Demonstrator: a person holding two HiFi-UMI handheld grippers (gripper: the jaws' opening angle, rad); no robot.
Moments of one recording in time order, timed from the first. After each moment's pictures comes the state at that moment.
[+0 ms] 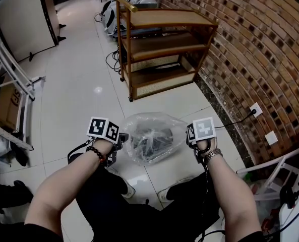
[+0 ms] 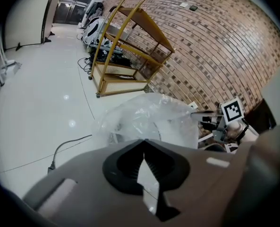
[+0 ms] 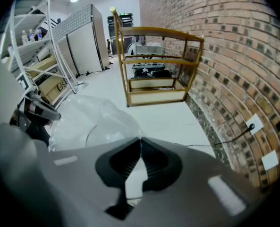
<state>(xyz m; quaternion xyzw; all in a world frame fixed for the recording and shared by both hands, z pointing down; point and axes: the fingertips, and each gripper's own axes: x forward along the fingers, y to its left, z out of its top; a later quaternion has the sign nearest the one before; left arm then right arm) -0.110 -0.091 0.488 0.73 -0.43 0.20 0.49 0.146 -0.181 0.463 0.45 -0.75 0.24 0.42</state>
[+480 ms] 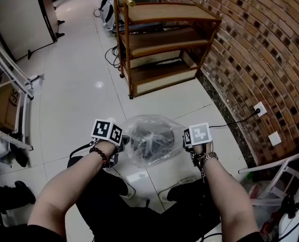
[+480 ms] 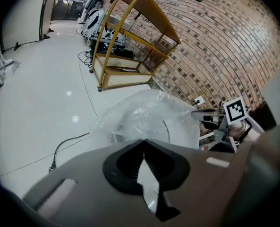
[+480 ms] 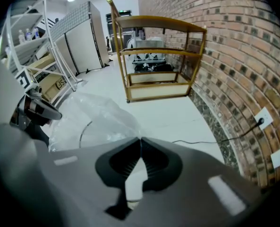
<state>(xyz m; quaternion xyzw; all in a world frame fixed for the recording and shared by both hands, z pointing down) -0.107 -0.105 0.530 0.71 -0.43 0.24 0.51 0.140 -0.189 0.513 0.44 -0.75 0.25 0.43</state>
